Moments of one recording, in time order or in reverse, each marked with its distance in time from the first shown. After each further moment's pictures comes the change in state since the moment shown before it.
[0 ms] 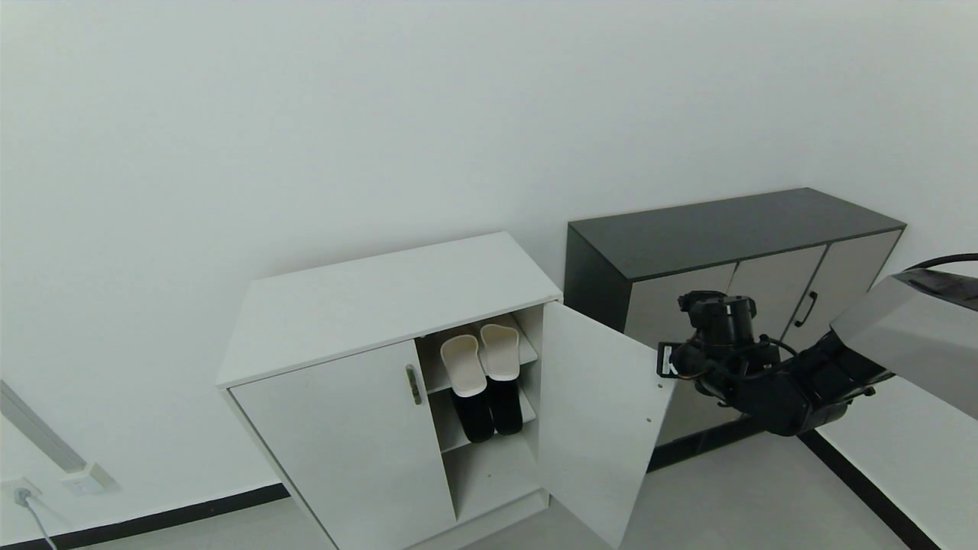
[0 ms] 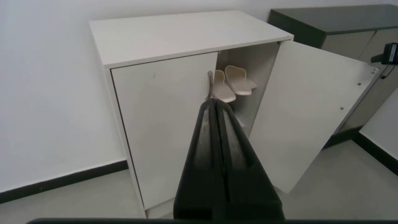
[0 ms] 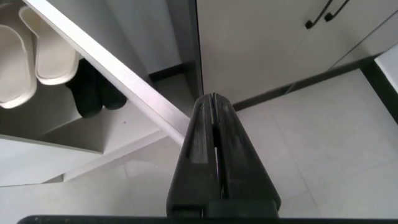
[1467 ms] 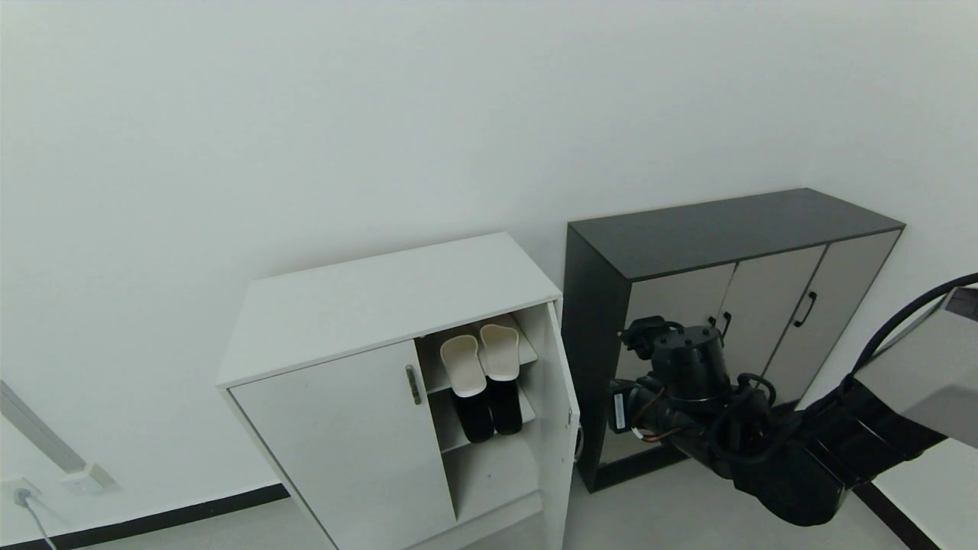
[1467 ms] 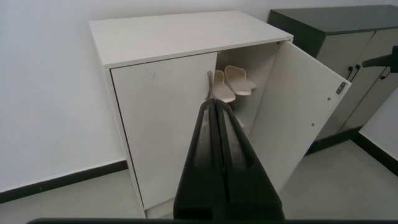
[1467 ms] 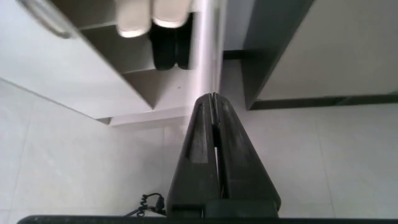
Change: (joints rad) left arm 0.001 0.000 0.000 0.000 0.002 -0.001; right arm 0.299 -0.175 0.245 -0.078 0.003 -0.040
